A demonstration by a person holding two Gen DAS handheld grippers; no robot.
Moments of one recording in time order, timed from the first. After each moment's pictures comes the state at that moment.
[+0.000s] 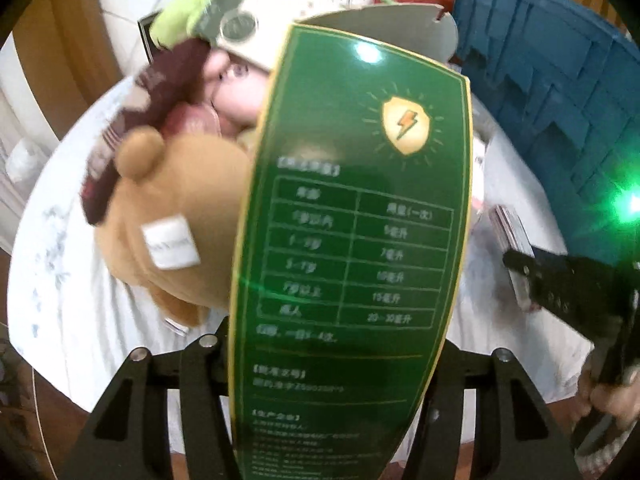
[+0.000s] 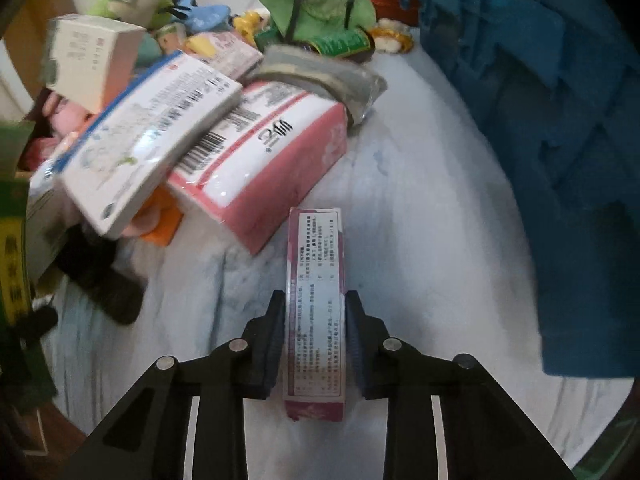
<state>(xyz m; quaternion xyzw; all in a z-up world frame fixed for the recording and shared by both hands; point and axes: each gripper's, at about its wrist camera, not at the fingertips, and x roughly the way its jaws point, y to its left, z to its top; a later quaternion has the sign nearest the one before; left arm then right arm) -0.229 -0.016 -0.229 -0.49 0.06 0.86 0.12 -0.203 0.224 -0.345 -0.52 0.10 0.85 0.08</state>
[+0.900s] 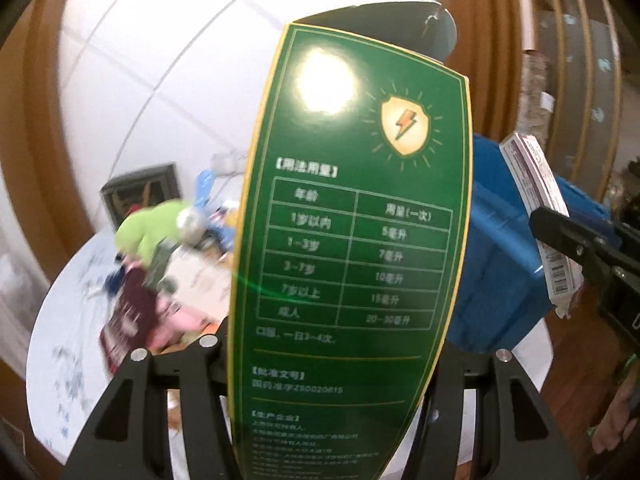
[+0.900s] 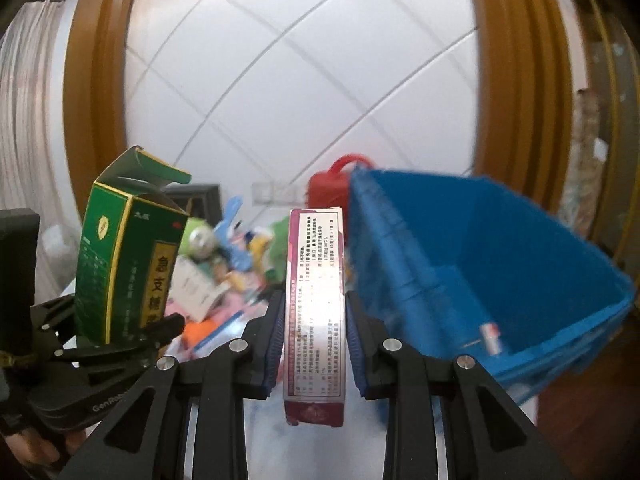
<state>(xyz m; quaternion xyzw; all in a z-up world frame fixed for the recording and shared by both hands) -0.150 0.076 -0.039 -0.28 0.07 0.92 0.25 -0.086 0.209 -0.033 -0.23 0.03 0.96 0.14</state>
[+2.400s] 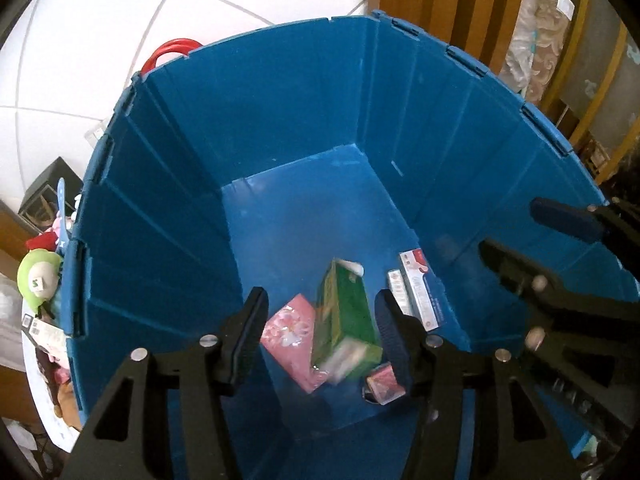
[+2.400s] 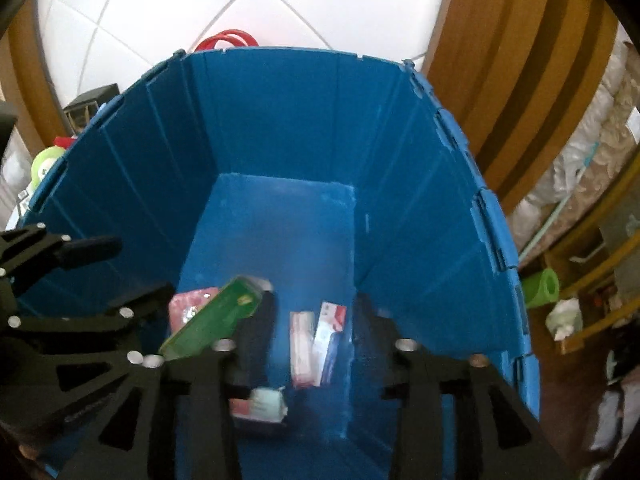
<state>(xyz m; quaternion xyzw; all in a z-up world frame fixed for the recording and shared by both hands) -0.244 0.468 -0.057 -0.49 0.16 0.83 0.22 -0.165 0.592 -0.065 -0.48 0.01 0.87 0.11</state>
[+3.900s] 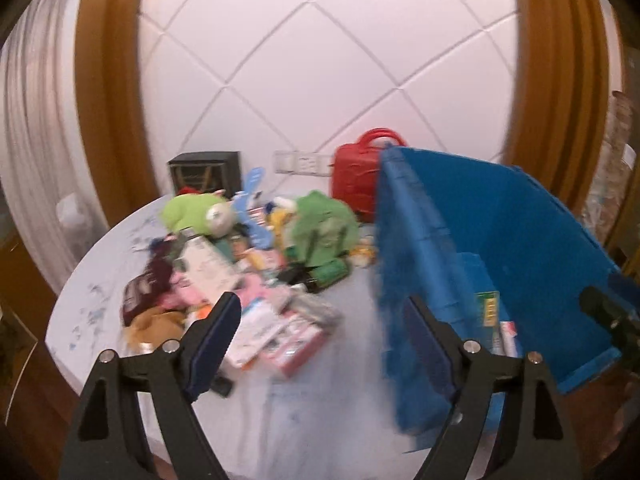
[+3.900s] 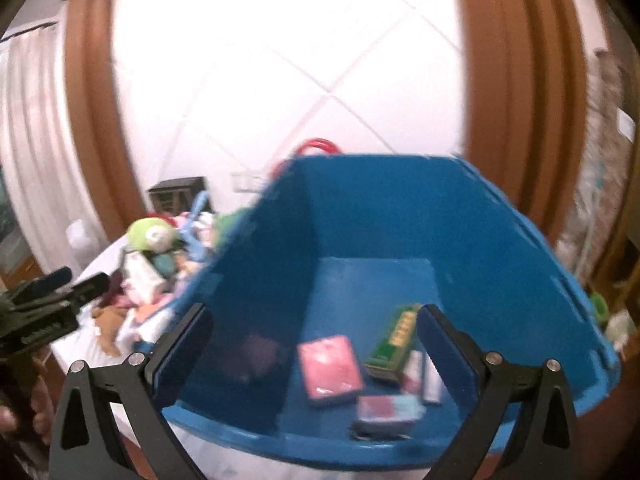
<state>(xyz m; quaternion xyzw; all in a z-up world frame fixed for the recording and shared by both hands) -0.122 0.177 -0.012 -0.30 0.00 0.95 0.05 -0.059 0.428 -0.004 -0.28 0.06 0.96 0.03</state>
